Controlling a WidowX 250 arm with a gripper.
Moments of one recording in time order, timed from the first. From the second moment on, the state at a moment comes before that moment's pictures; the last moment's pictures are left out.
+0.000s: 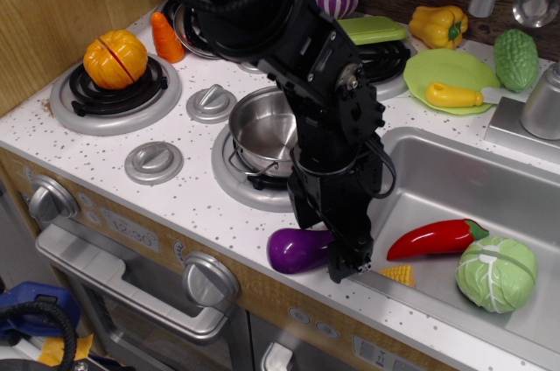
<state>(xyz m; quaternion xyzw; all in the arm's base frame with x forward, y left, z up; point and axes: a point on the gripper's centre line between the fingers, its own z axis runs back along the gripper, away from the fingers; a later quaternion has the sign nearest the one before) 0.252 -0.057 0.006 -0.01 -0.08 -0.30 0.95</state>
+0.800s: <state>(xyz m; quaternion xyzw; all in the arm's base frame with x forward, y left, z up) 0.241 -0.061 0.007 0.02 -0.05 -0.27 0.96</state>
